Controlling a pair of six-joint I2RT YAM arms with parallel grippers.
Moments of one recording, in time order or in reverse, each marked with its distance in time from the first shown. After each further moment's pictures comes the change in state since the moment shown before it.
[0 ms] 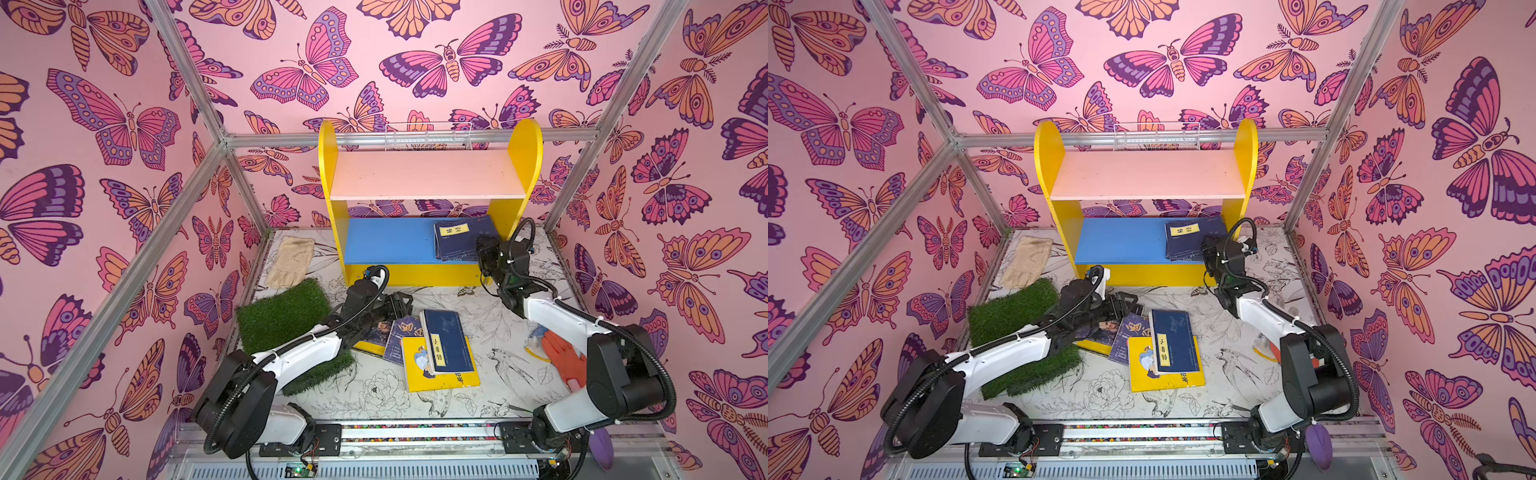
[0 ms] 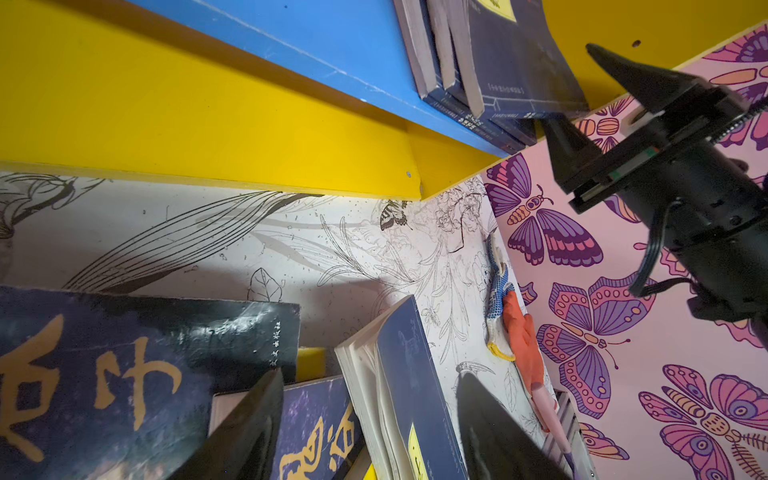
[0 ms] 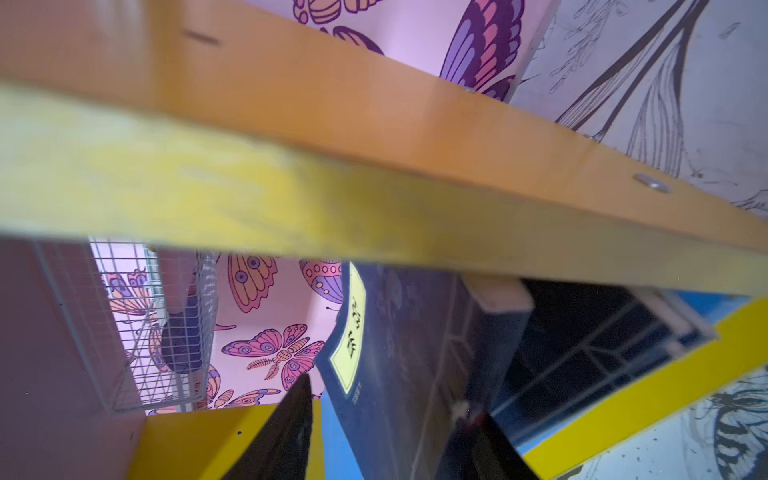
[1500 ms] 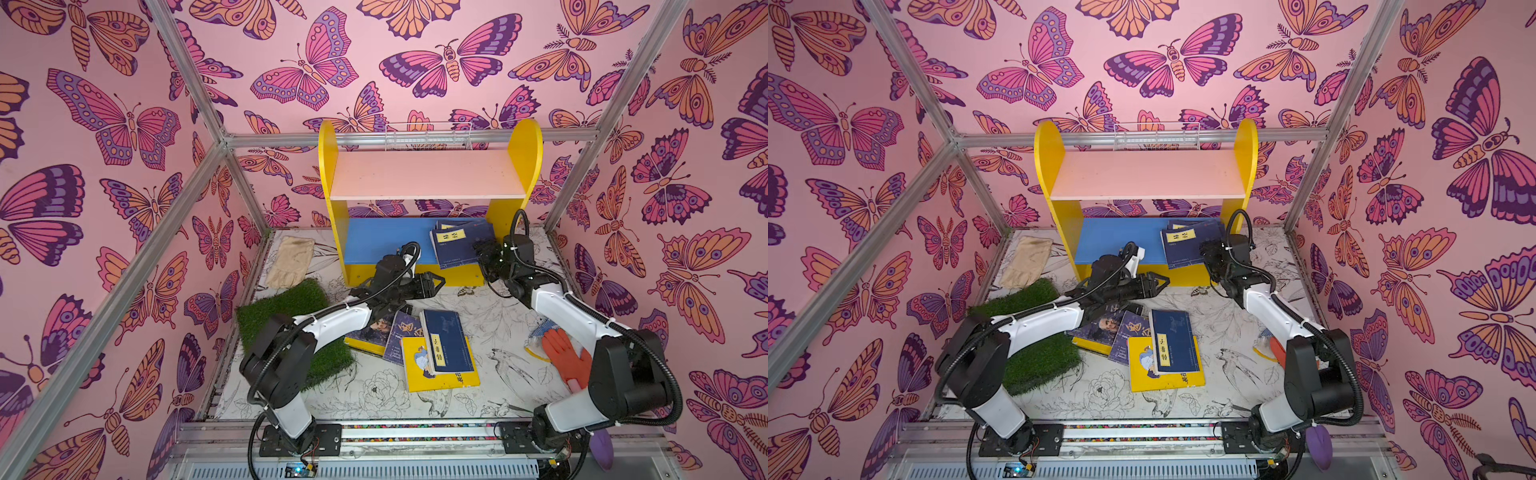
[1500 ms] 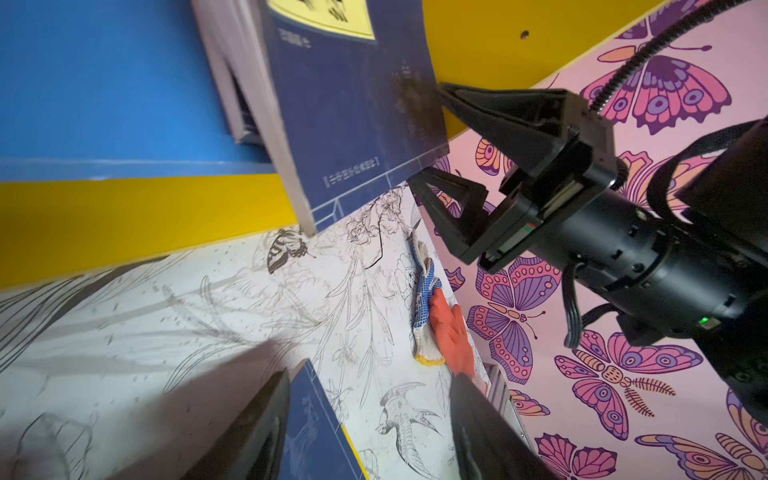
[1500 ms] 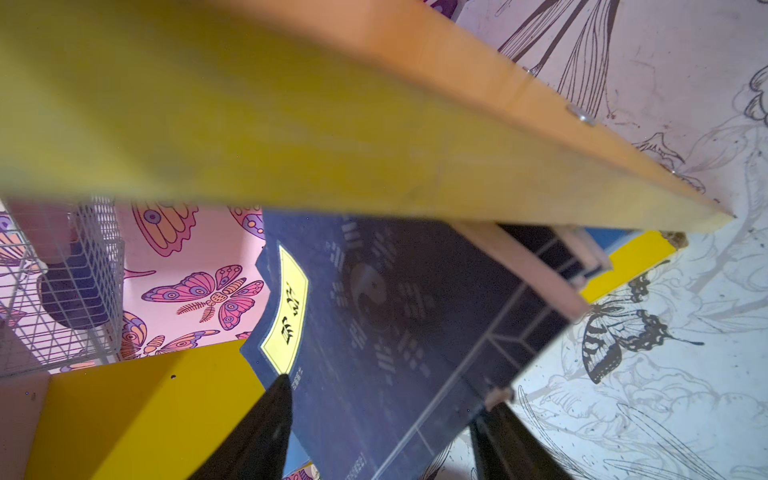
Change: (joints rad) left arm -0.072 0.352 0.391 0.058 0.180 -0.019; right arm -0.055 -0.016 0.091 -0.349 -0.202 -0.106
